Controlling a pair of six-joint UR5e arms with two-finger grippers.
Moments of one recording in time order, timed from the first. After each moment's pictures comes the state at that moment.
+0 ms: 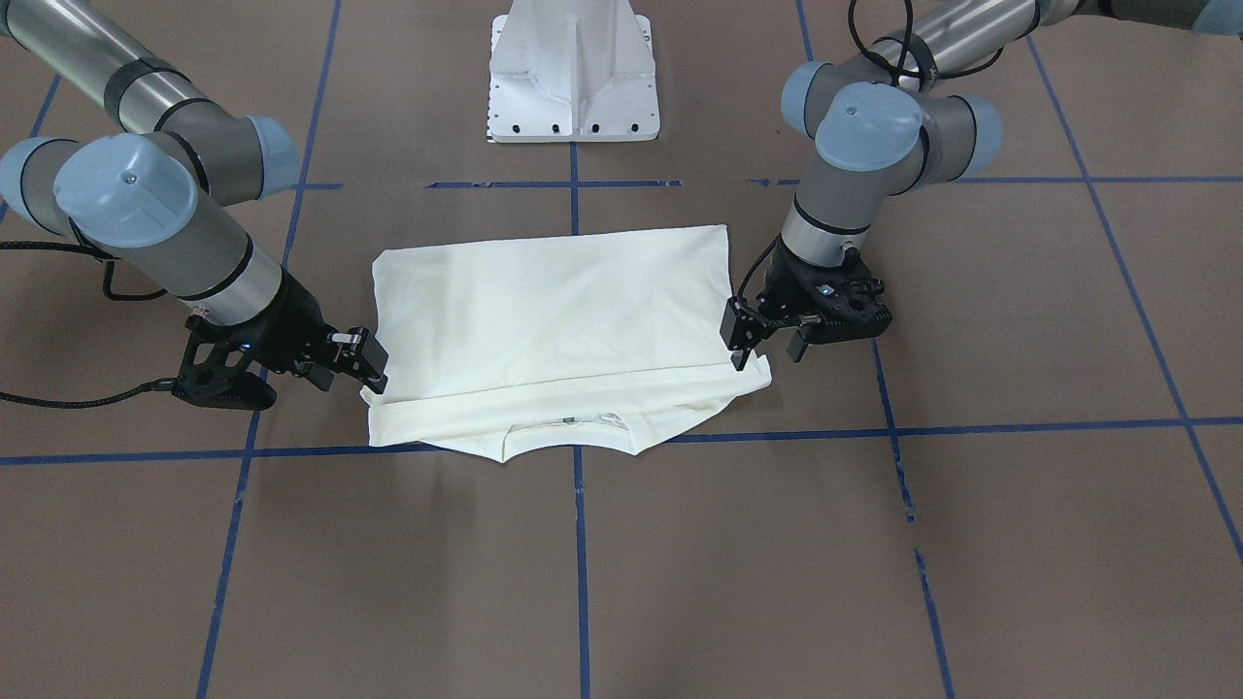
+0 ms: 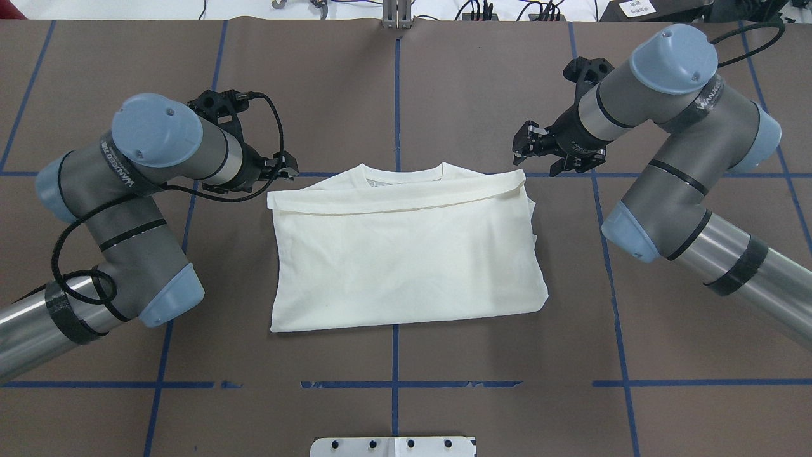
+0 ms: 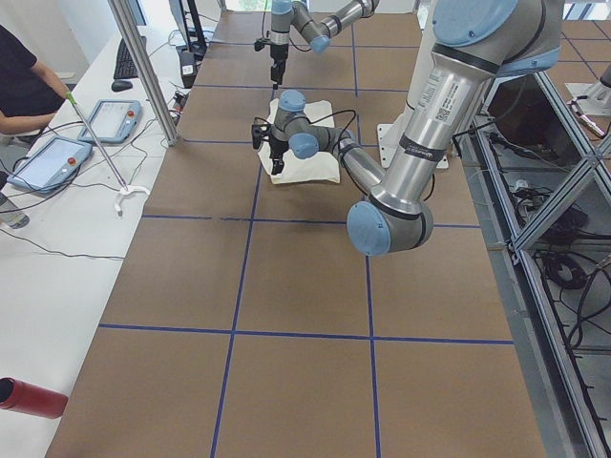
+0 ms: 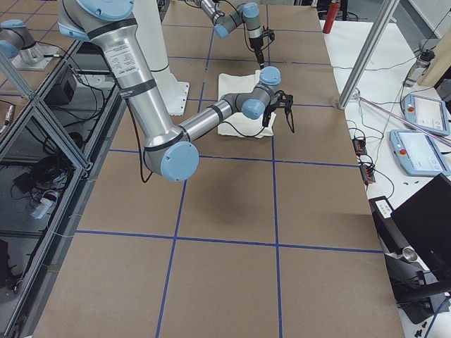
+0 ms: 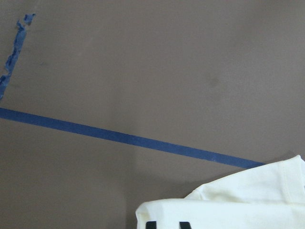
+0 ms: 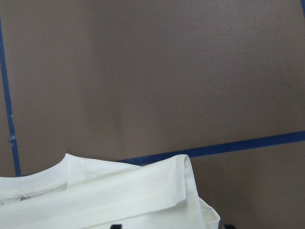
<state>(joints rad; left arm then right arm) -0.69 -2.05 -1.69 -1.90 -1.83 -1.35 0.84 -1.13 1.62 -1.17 2.16 1.27</state>
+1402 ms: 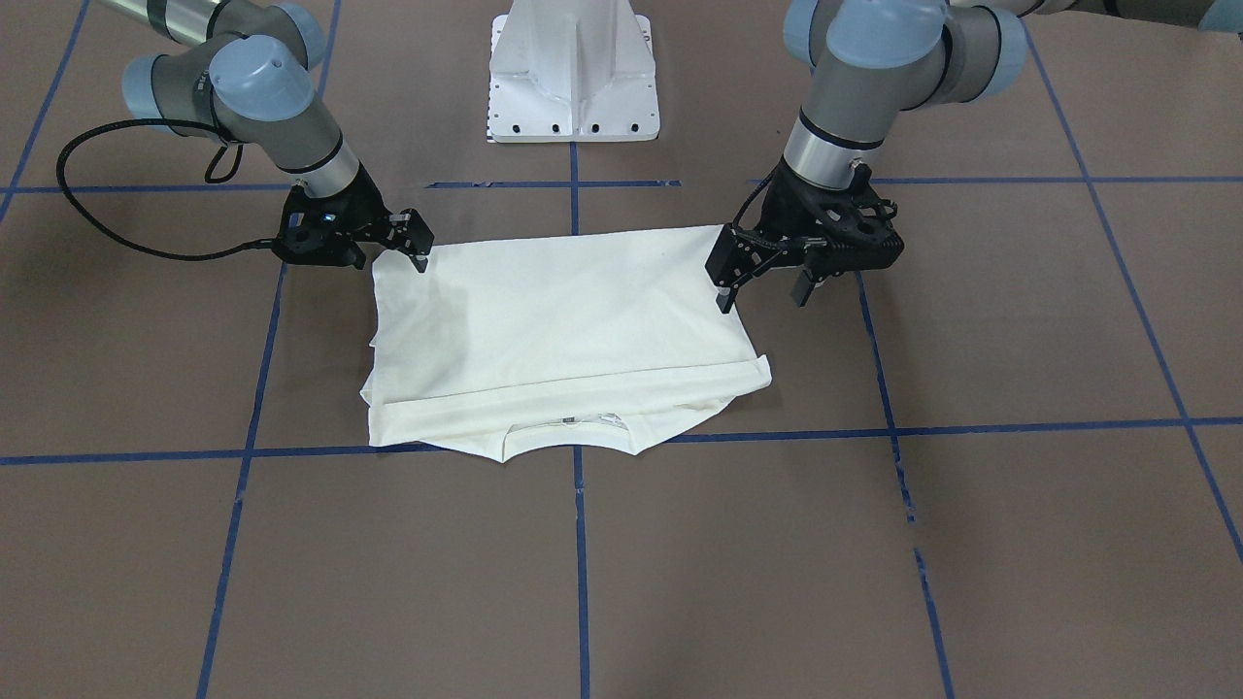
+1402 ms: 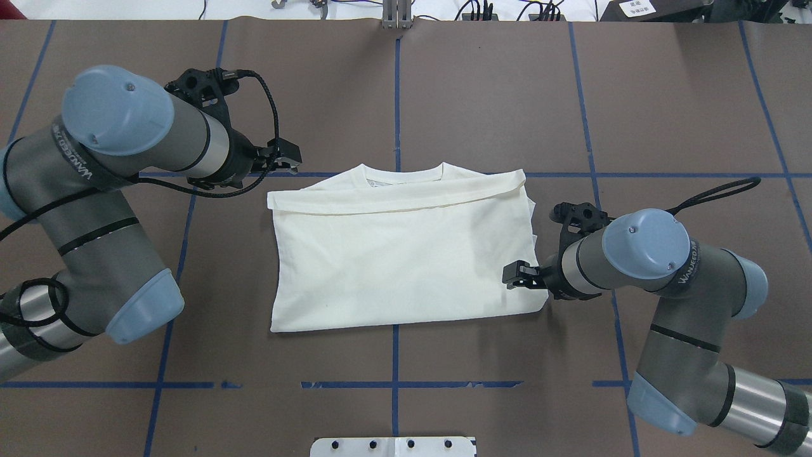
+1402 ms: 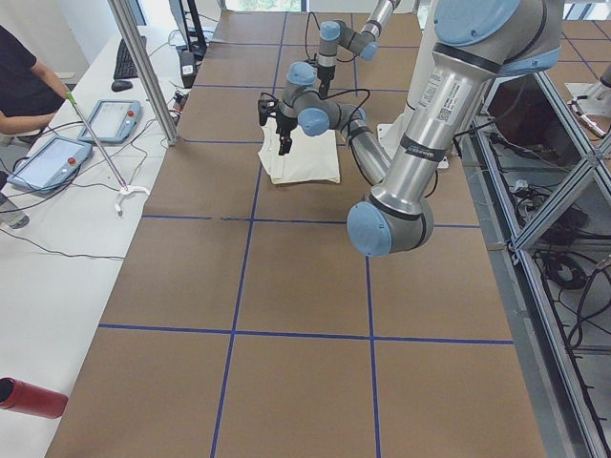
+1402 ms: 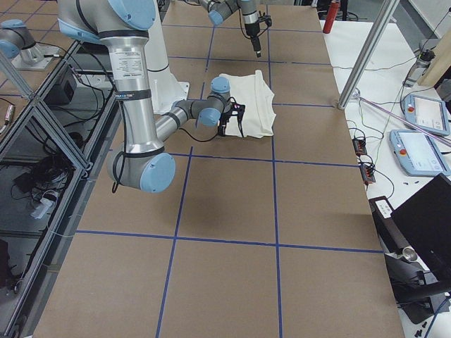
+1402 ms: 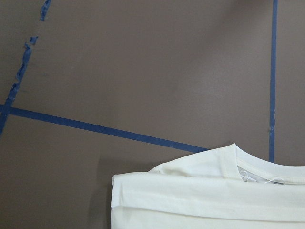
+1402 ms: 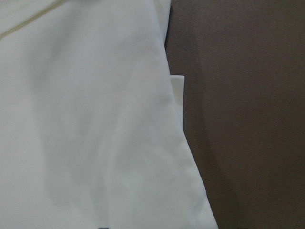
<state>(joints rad) -0.70 -2.04 -1.89 -1.74 -1.85 -1.35 0.49 -1.38 1.86 -1.18 1.90 1.45</state>
